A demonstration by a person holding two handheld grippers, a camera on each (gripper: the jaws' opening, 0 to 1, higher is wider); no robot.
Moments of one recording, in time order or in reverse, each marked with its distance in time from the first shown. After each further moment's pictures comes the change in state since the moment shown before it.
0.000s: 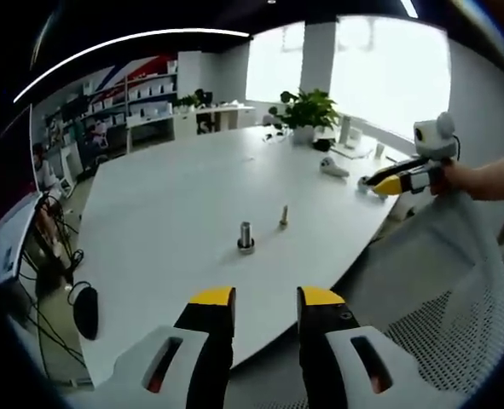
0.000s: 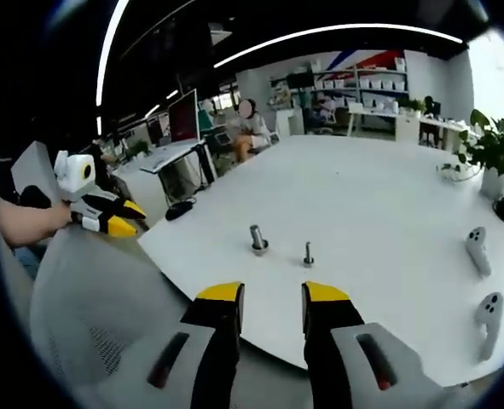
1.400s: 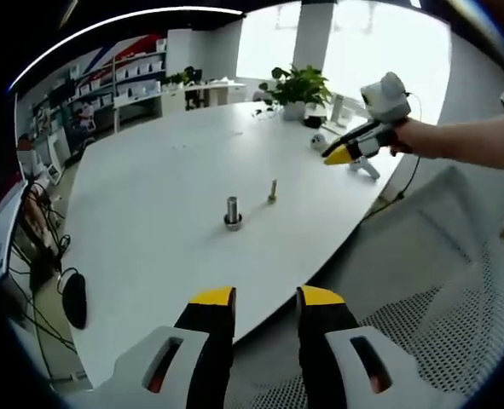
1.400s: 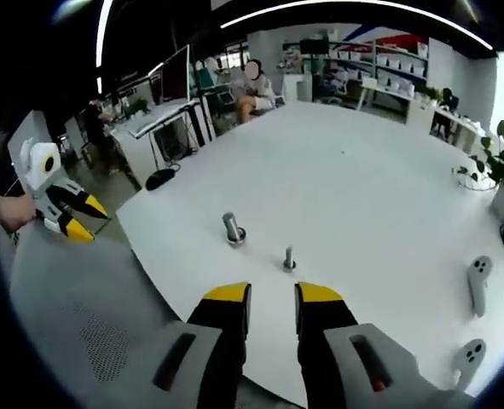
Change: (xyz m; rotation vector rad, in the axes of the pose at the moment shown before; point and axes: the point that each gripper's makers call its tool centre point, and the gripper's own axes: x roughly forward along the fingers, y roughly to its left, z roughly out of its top) left arm 0.007 -0.007 -0.021 -0.009 0.119 -0.052; right arm 0.049 -0.028 0.021 -0.126 0.165 -0.010
